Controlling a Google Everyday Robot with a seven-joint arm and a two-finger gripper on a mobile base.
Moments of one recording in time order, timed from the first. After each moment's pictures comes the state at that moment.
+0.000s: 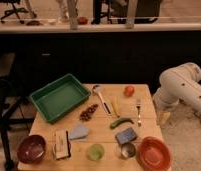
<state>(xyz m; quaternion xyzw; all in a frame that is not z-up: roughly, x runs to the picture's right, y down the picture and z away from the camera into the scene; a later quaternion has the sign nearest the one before) 0.286 0.109 0.684 -0.28 0.02 0.02 0.96</state>
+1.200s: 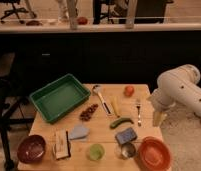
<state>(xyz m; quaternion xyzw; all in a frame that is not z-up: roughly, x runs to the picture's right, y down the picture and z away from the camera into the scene) 0.247 0.111 0.673 -0.27 -0.02 -0.02 0.96</state>
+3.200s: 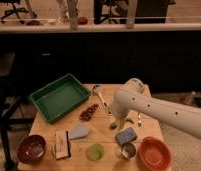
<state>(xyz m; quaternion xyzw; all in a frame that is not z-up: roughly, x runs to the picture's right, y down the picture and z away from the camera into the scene) 0.071 0.156 0.761 -0.25 -0.17 -0.24 0.92</state>
